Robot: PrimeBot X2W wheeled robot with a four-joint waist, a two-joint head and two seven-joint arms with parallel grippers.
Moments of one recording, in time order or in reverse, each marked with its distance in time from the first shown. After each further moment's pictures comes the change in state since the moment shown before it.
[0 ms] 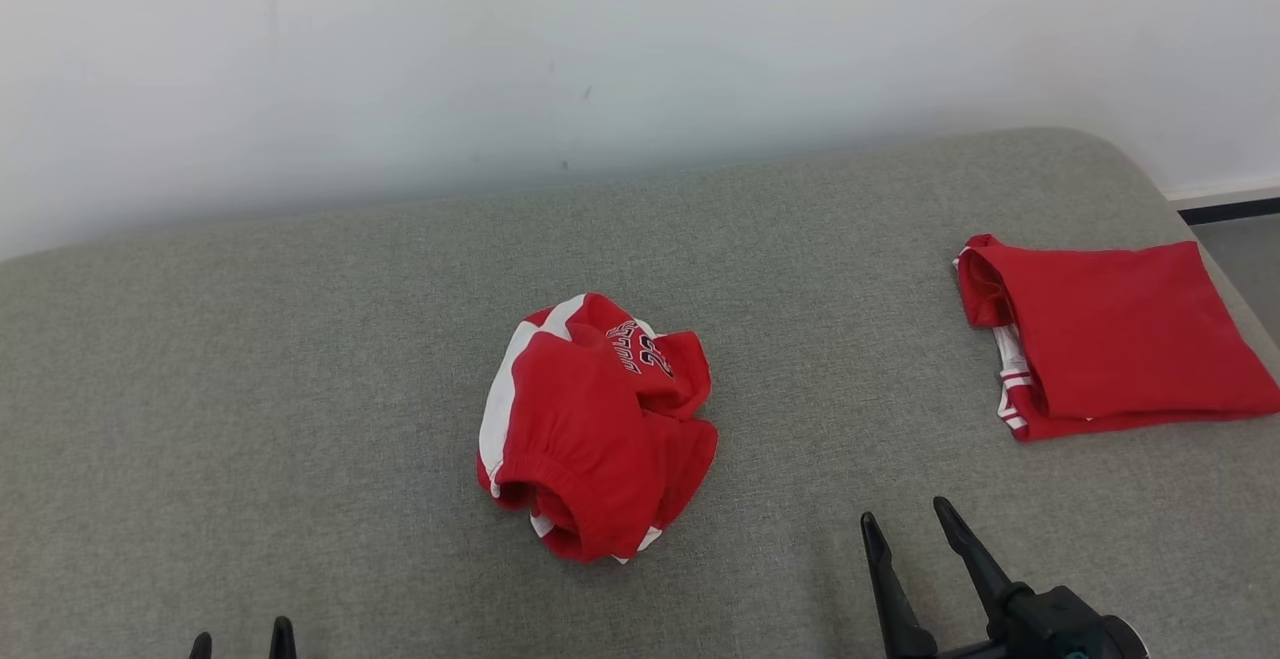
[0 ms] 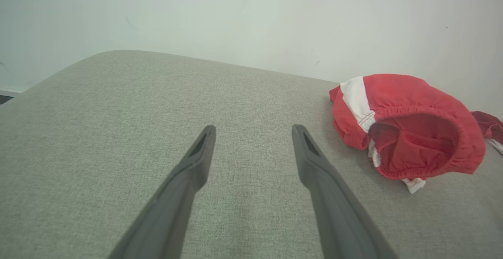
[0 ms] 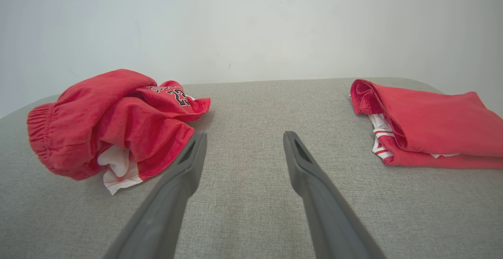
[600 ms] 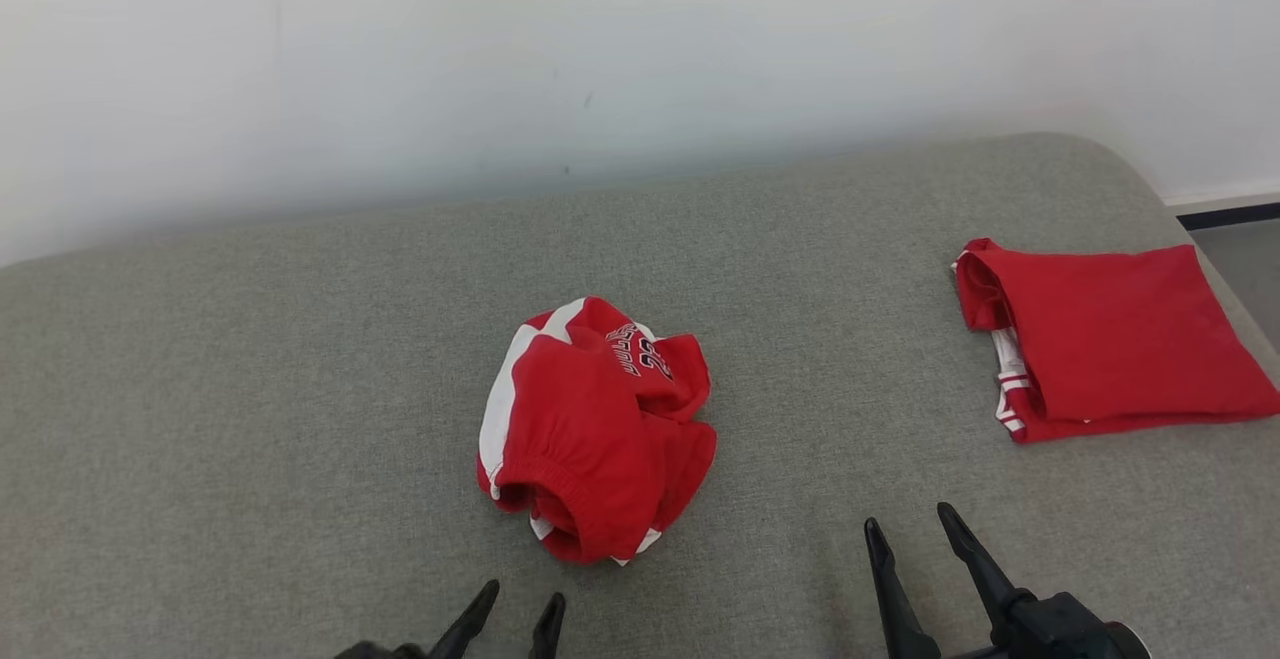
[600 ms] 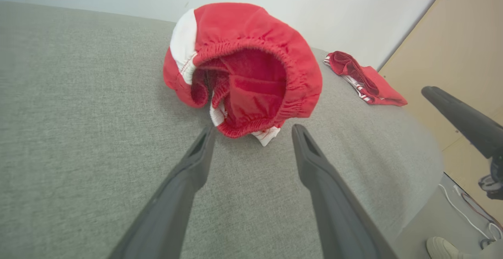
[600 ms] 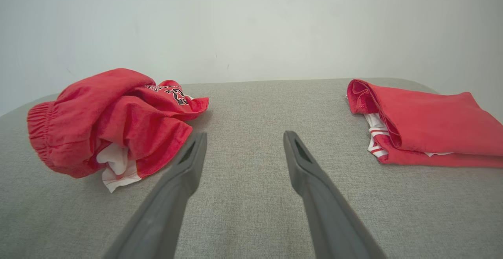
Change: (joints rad) left arm -0.254 0.148 -0.586 0.176 -0.266 0.000 0.028; right arm 0.012 0.000 -0.009 -0.005 -0.008 0.000 0.000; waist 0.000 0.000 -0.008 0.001
